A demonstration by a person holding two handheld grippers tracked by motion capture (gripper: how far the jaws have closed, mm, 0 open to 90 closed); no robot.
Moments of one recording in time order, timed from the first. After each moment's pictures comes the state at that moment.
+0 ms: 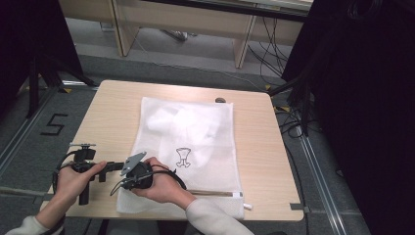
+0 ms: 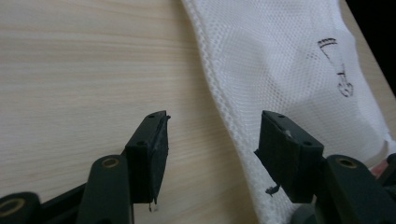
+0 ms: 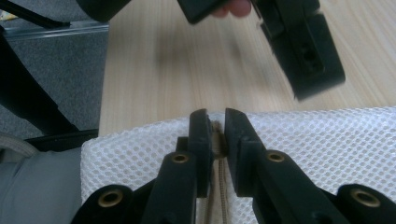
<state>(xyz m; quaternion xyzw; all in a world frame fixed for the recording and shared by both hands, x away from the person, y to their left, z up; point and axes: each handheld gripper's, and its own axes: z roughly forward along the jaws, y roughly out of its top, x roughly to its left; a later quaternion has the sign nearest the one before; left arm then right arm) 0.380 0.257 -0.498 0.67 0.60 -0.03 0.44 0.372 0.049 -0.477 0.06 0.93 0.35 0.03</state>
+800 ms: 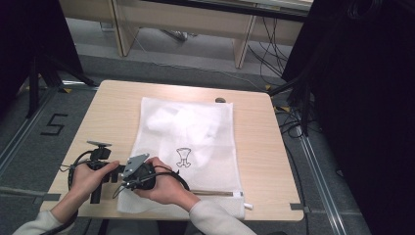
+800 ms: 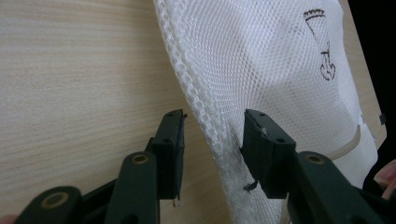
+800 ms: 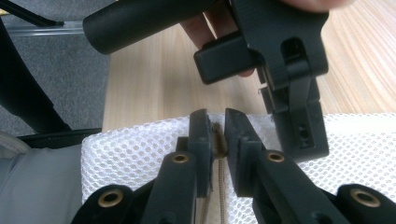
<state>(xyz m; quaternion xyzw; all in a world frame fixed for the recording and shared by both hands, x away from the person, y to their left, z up) 0.392 0.227 -0.500 0.68 0.61 -0.10 0.40 0.364 0.041 -0.467 0.05 0.93 0.37 0.04</state>
